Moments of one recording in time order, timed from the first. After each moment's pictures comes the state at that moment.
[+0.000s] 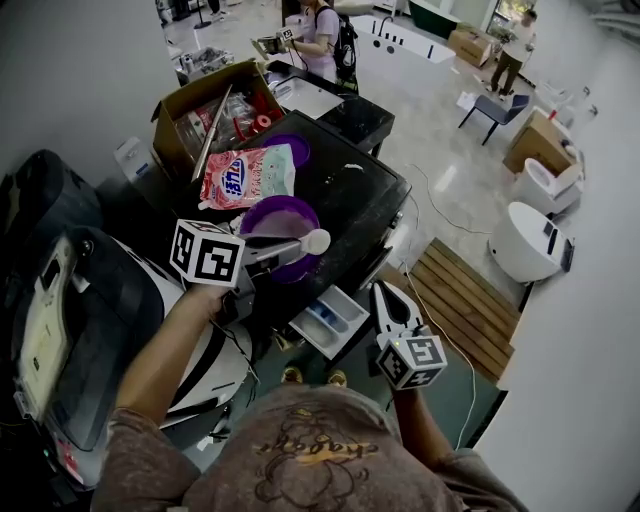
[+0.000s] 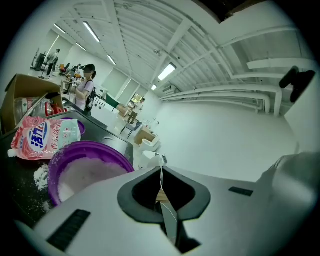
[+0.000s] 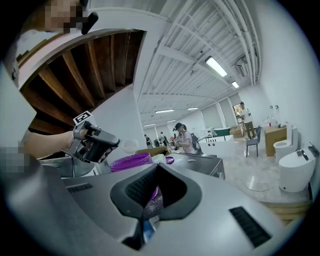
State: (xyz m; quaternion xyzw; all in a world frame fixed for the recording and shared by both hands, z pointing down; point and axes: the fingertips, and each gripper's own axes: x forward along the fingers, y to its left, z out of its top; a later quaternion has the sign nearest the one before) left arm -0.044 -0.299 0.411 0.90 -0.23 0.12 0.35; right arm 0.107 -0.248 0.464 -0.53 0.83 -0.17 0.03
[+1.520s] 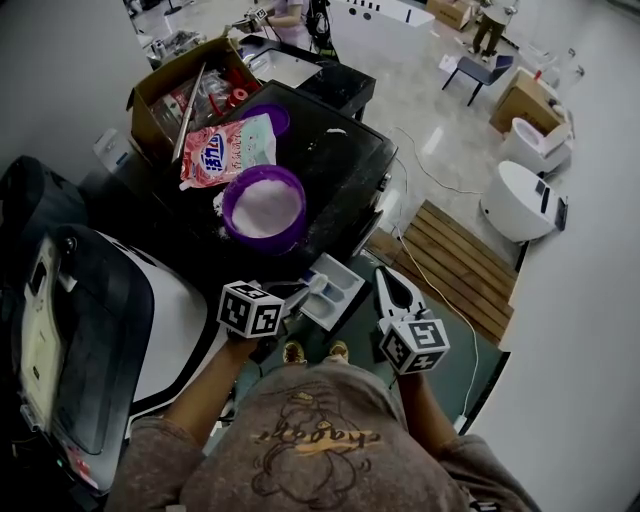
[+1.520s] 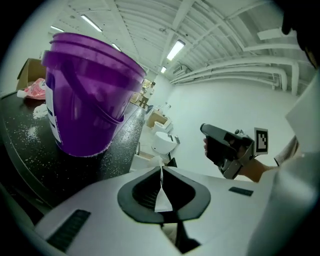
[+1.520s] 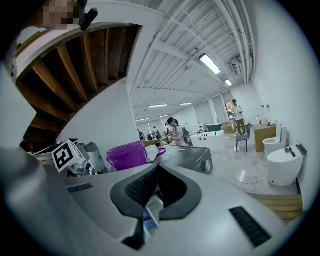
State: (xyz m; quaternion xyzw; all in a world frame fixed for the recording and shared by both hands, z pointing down) left arm -0.010 -0.201 0.581 0.86 -0.27 0.22 0.36; right arm 0.134 -0.212 0.504 -0.56 0.81 -0.18 -0.01
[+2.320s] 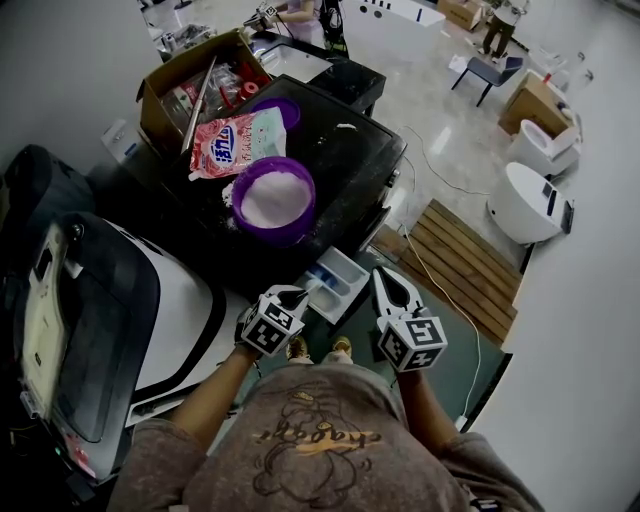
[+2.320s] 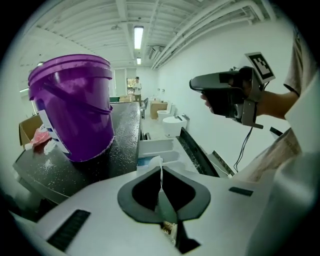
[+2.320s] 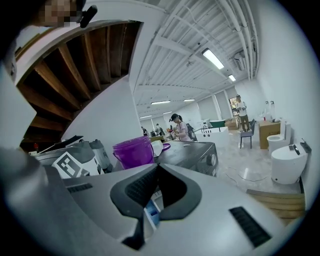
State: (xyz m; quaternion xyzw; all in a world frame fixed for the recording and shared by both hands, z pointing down) left arm -0.024 -0.176 0.633 0.87 -0.28 0.37 0.15; right arm 0.115 -0.203 0.518 -0.54 0.82 -0.20 -0.02
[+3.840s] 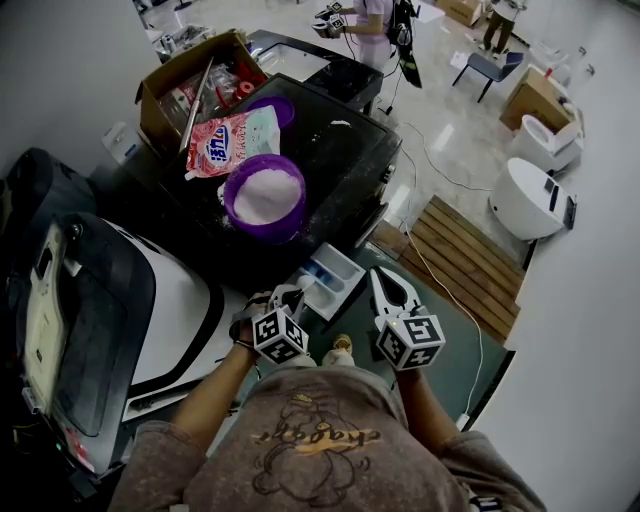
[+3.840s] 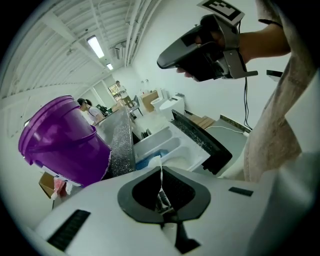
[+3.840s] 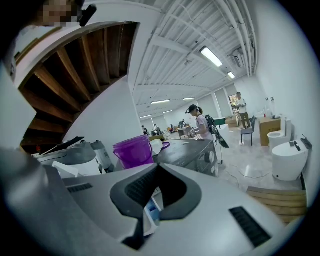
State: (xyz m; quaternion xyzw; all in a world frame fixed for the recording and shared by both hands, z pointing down) left arm -0.016 -0.166 0.646 0.83 -0.26 0.49 -0.05; right arm 0.127 -0.196 0.518 -0.54 0.82 -0.22 -0.01
